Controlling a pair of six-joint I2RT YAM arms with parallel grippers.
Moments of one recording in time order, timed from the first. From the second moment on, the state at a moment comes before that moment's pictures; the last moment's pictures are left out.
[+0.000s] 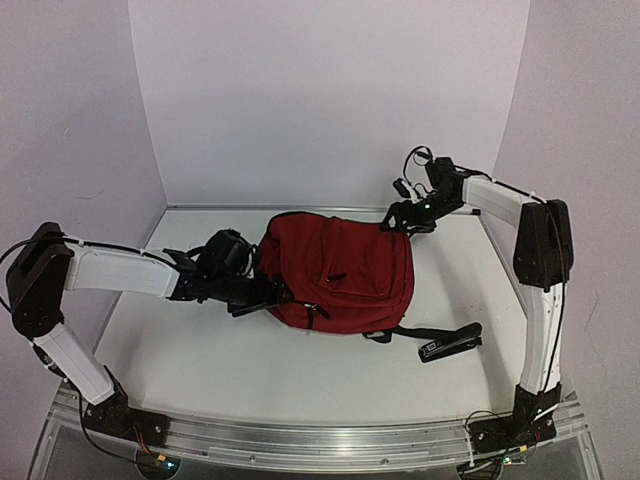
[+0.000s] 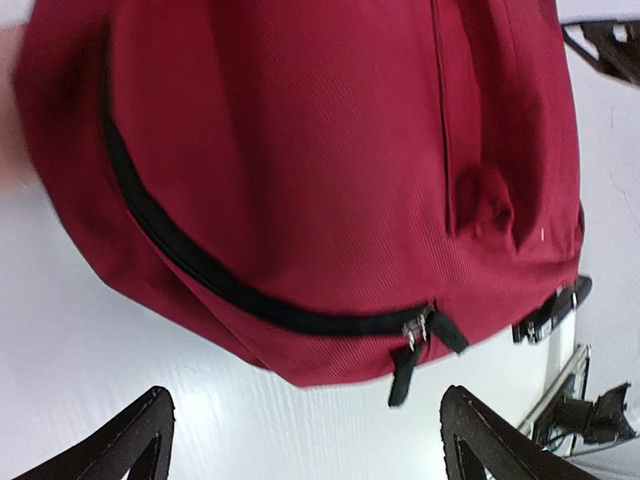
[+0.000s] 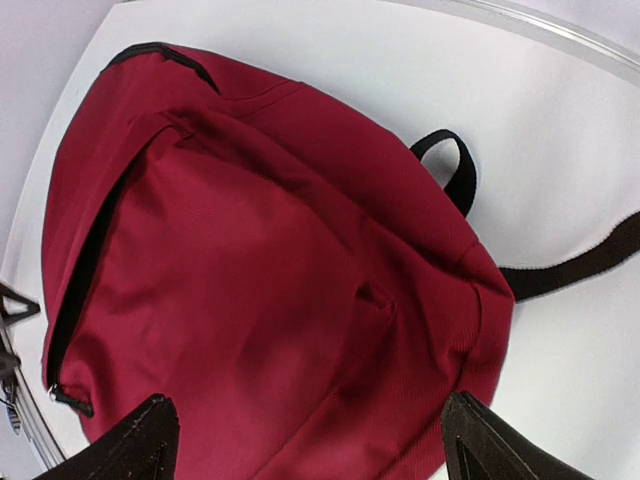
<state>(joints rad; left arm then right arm) -0.76 1.59 0.92 -0.12 0.13 -0.79 0.25 2.17 1.91 -0.75 -0.51 -0.04</state>
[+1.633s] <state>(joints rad) -0.60 1.67 0.92 0.10 0.35 -0.76 0.54 1.80 1.58 -0.71 -0.52 -0.07</state>
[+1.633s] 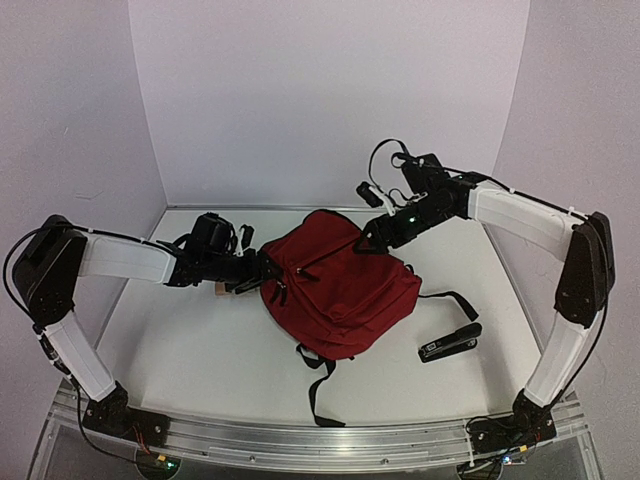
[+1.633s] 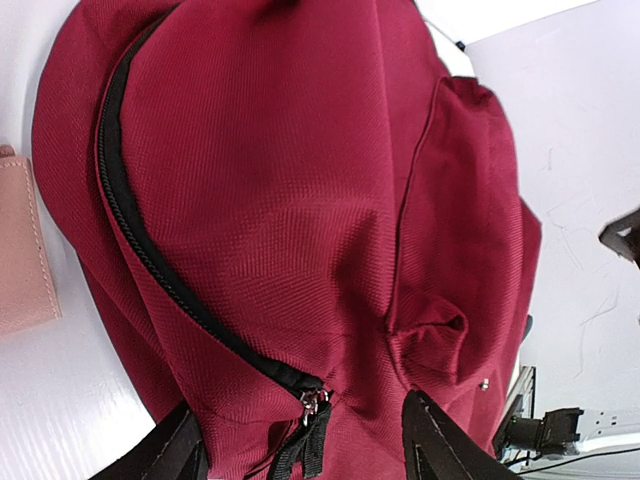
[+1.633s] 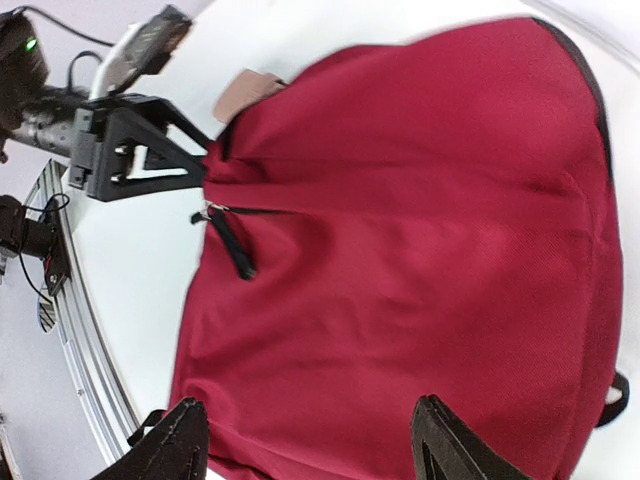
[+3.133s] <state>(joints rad) -0.60 1.67 0.92 0.12 0.34 -0.79 0.87 2.14 1.84 -0.68 0.03 -0.15</state>
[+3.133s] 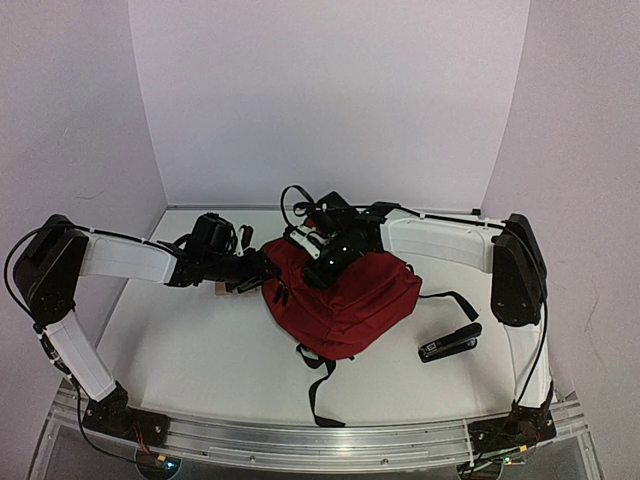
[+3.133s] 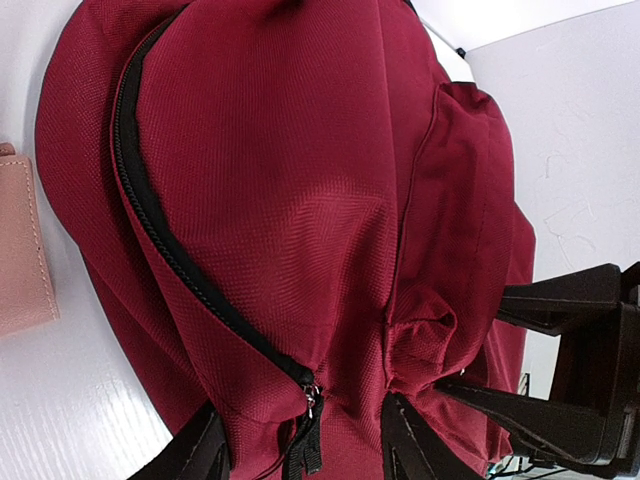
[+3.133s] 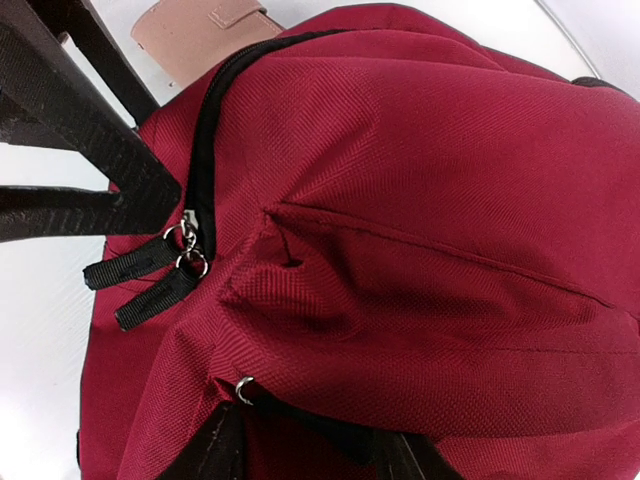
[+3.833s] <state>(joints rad) -0.60 1.69 0.92 0.12 0.35 -0.79 0.87 2.14 1.85 -0.68 -0.05 -0.12</state>
